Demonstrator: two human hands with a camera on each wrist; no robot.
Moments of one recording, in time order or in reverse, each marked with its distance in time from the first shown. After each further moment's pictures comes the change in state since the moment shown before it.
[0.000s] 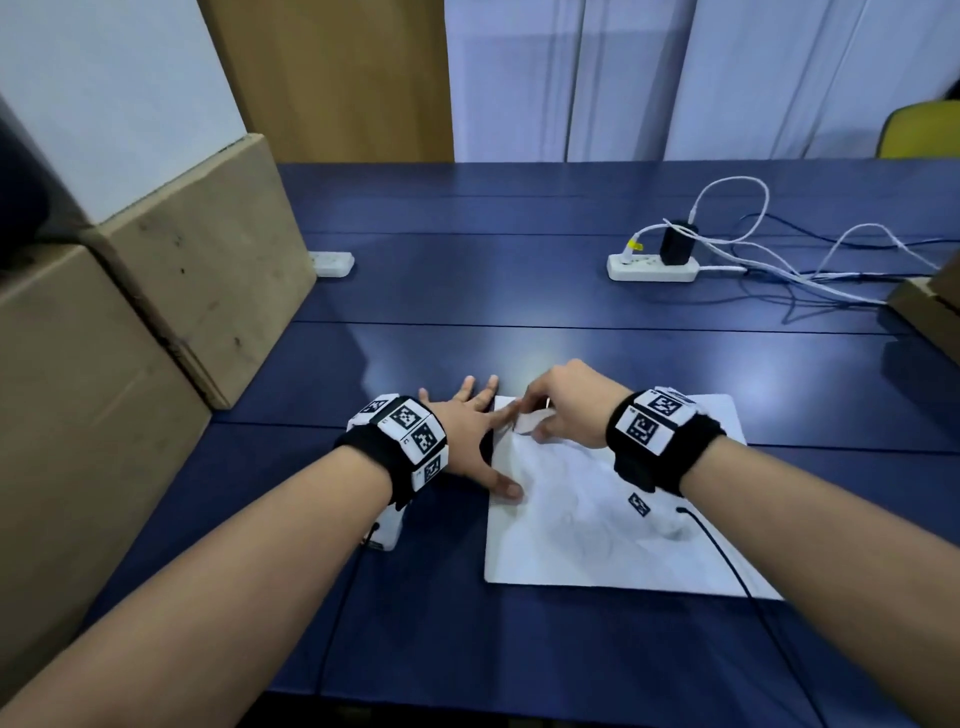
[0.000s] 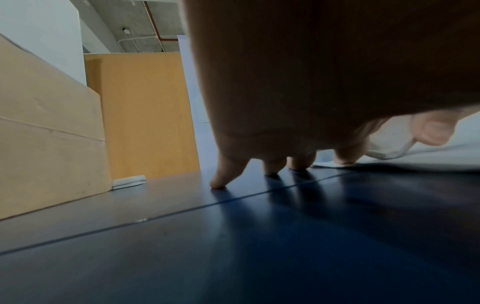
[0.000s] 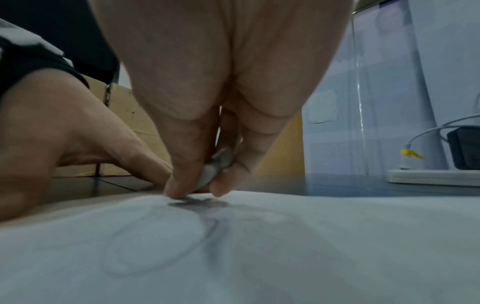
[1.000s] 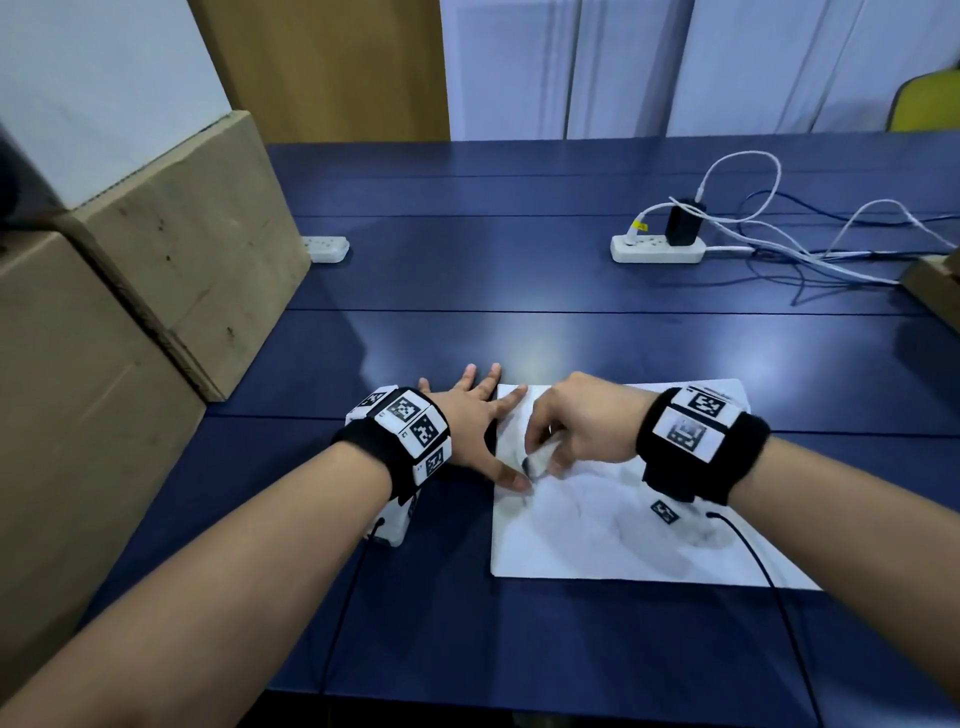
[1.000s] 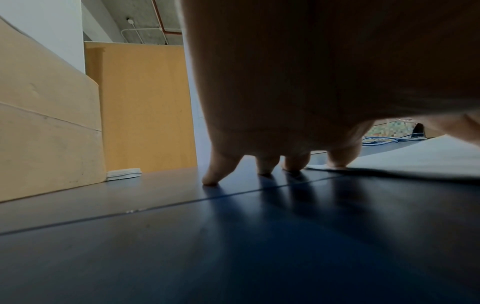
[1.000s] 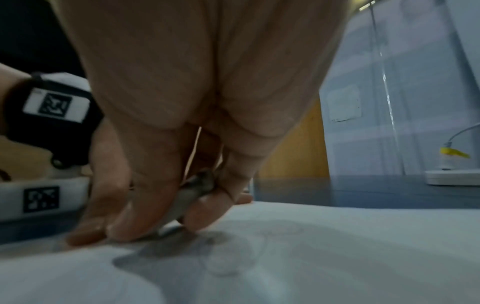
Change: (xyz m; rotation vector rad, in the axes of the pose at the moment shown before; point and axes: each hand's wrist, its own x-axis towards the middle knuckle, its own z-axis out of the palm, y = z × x) left_hand 0.001 0.000 0.001 -0.023 -0.015 -0.018; right_hand -0.017 -0.005 0.002 -0.016 -0.215 -0.116
